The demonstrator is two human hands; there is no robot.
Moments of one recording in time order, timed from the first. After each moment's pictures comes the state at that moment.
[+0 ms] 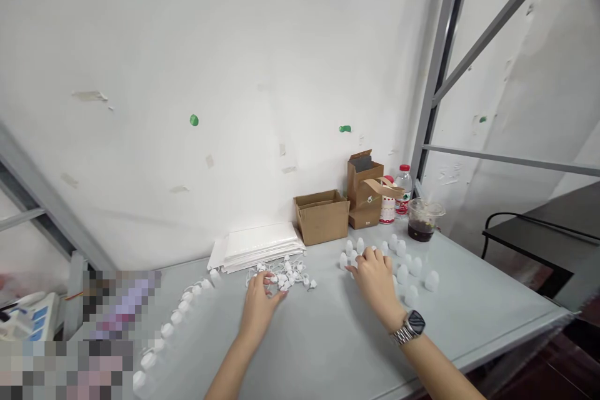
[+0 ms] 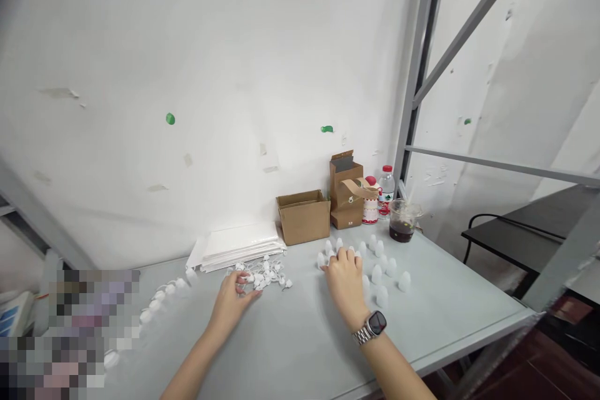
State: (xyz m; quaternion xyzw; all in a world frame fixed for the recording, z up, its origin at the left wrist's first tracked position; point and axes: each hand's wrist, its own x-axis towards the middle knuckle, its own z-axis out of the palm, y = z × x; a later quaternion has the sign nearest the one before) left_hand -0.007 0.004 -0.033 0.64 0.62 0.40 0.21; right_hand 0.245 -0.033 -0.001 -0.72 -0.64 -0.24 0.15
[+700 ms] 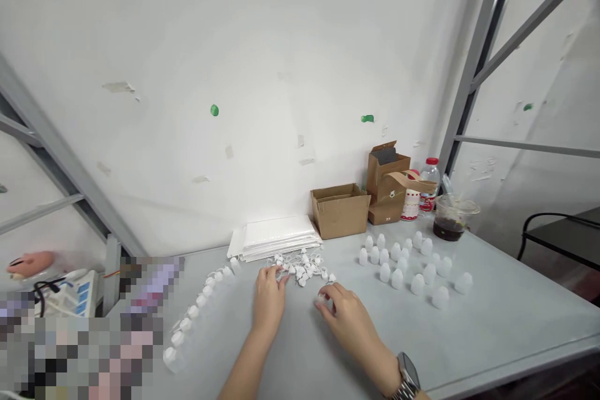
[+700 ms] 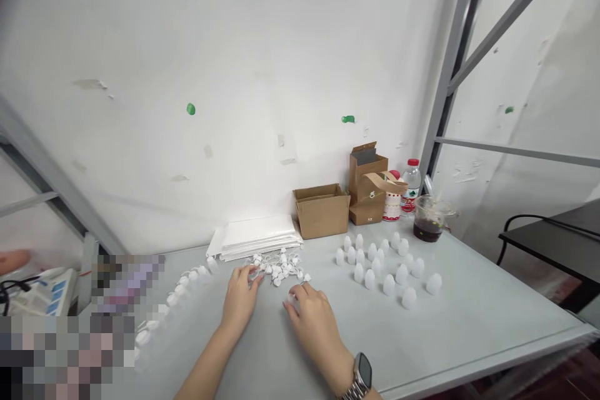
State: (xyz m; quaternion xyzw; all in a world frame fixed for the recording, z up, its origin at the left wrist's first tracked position) left_hand -0.022 0.006 -0.042 0.66 0.64 0.37 0.12; right_hand 0.147 -0.065 -0.023 -0.60 -0.73 0.09 0.31
